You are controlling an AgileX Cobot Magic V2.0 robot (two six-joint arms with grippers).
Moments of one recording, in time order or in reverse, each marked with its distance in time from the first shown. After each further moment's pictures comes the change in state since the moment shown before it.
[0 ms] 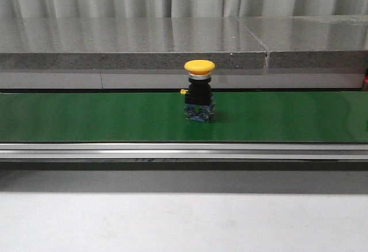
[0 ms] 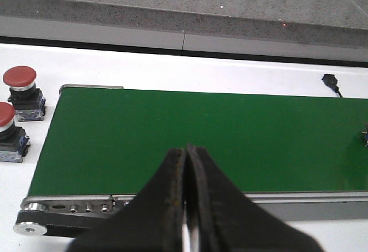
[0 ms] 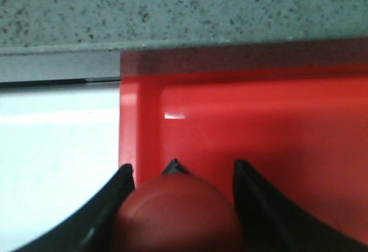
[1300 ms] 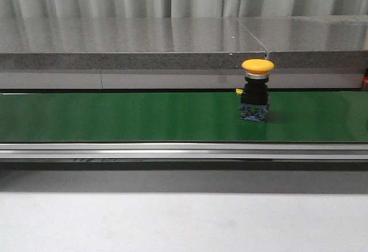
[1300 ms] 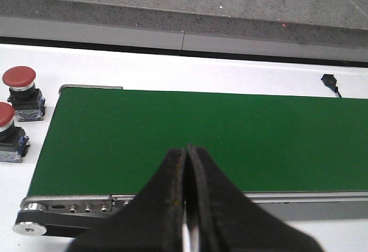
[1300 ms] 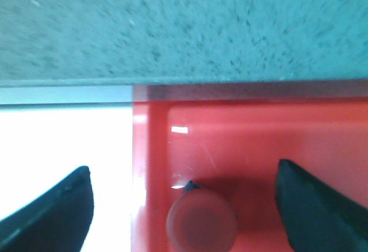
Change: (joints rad) left arm 0.000 0.000 0.000 0.000 0.000 -0.002; right arm 0.000 -0.008 -0.124 0.000 0.114 0.002
